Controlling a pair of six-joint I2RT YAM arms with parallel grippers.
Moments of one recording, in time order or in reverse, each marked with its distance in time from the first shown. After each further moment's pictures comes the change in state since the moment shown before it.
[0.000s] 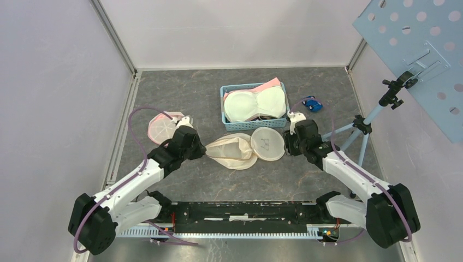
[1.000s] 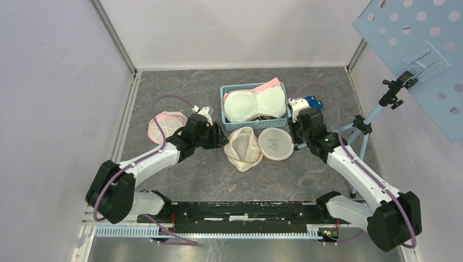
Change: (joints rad) left arm 0.002 0.300 0.105 0.266 0.248 0.116; right arm -0.002 -0.009 0.195 -0.109 0.087 -0.102
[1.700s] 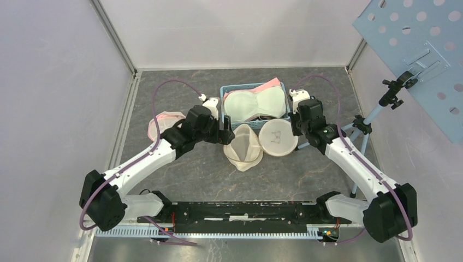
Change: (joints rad) left arm -0.098 -0.070 0.232 -0.261 -0.101 0.202; right arm -0.029 0.086 0.079 0.000 0.031 0.017
